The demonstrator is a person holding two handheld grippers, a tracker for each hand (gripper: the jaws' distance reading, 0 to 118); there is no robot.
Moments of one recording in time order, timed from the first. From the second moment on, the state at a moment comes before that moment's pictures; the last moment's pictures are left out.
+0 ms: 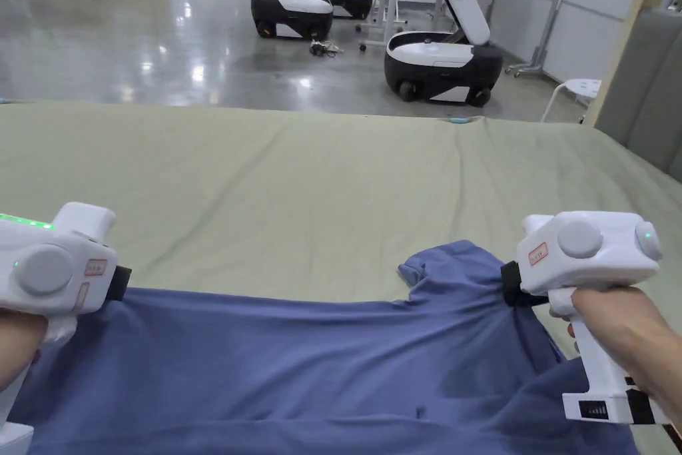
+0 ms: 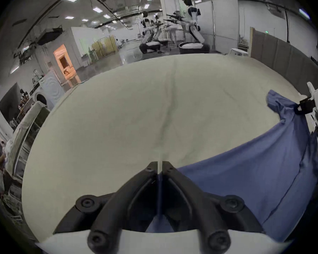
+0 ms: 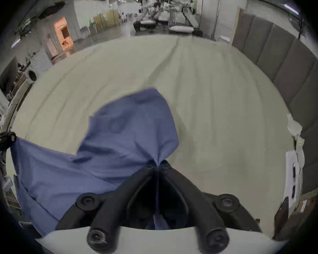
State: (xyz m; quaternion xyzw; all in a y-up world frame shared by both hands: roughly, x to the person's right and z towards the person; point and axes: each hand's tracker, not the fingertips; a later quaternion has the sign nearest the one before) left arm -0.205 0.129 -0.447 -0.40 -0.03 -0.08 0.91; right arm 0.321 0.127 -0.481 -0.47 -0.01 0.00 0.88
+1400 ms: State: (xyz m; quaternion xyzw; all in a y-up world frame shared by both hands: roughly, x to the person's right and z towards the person) left arm -0.219 0.165 -0.161 -0.18 -0.04 0.03 0.98; right arm 0.273 0.170 -0.161 -0.12 0.05 -0.03 0.99
